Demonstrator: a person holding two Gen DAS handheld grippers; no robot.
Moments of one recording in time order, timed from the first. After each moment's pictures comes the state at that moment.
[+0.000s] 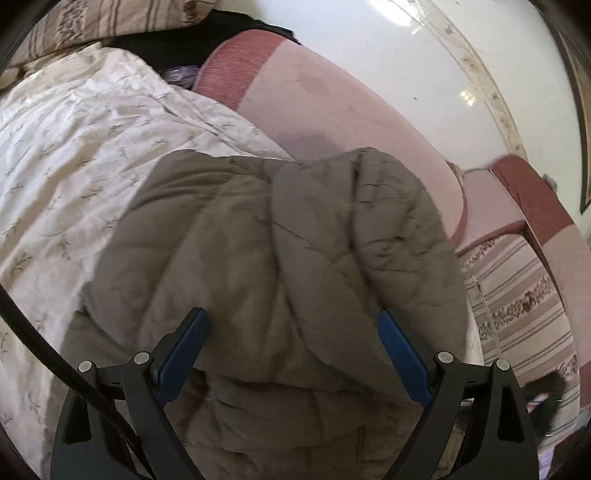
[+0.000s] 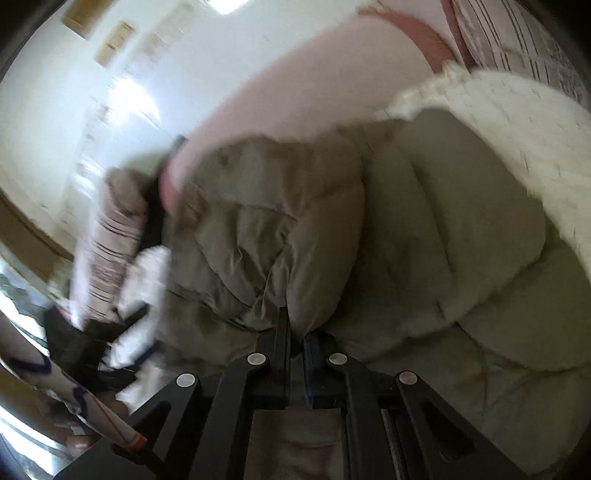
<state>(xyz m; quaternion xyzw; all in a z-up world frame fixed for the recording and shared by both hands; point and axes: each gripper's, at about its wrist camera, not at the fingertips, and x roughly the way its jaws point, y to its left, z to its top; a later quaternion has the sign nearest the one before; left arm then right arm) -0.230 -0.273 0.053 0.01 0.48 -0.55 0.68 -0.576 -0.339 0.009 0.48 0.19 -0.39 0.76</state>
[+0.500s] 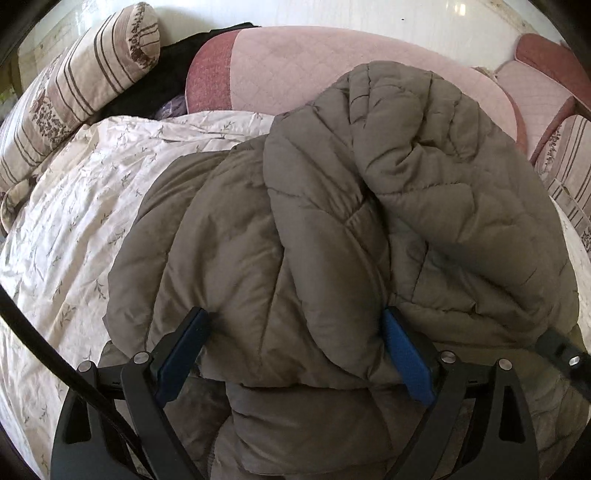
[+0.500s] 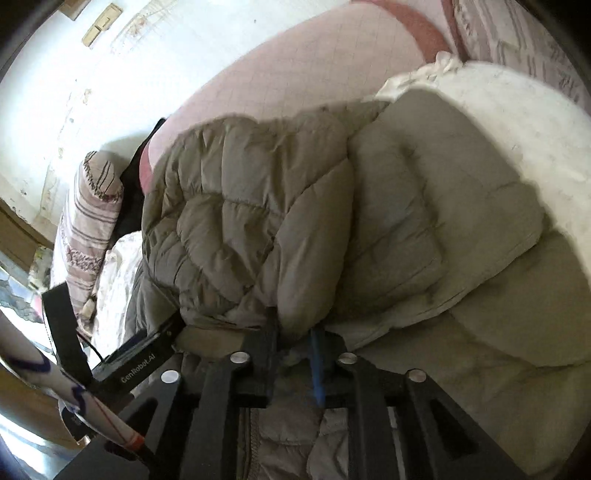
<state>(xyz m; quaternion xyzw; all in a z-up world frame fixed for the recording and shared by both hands) -0.283 -0.312 0.023 0.23 0.38 -0.47 0.76 -0.572 -0.344 0.015 0.46 0.22 -0.42 0.75</state>
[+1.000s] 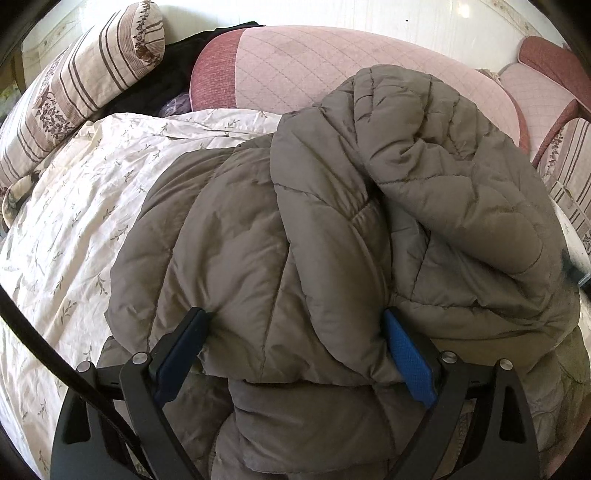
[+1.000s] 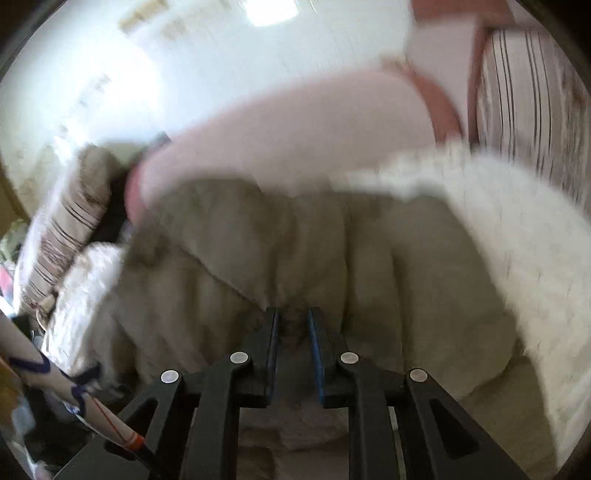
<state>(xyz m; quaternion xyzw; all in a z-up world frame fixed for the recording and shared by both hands) -0.283 -0.304 0.021 0.23 0.38 -0.47 0.76 -0.562 -0.389 0.017 0.36 0.25 -0.46 0.77</state>
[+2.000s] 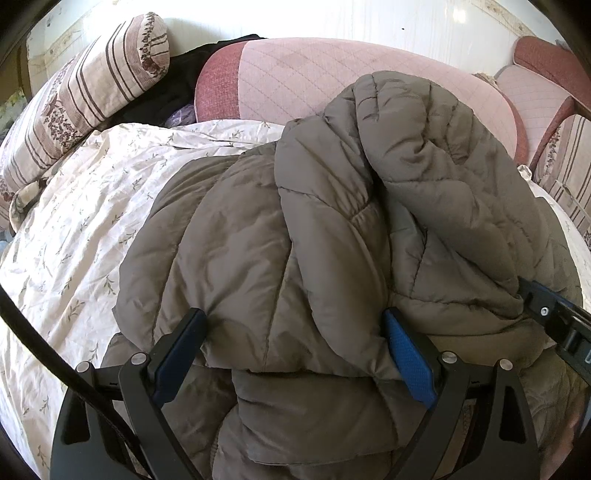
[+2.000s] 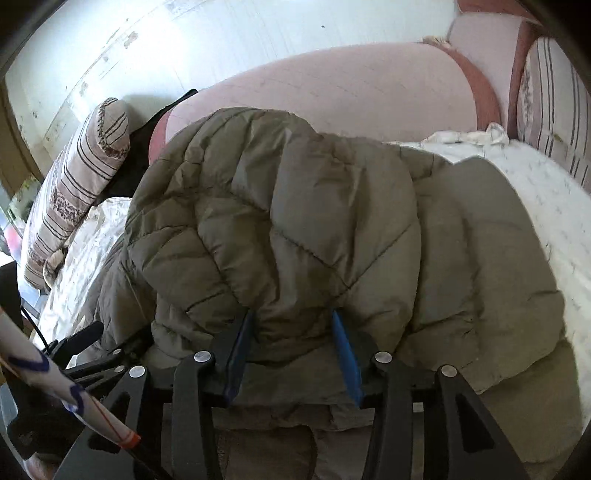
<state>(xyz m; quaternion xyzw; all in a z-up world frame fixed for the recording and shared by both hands) -0.298 -0.294 0.021 0.23 0.35 -0.47 0.78 -0.523 -0.376 0.011 0.33 0.28 -0.41 0.80</state>
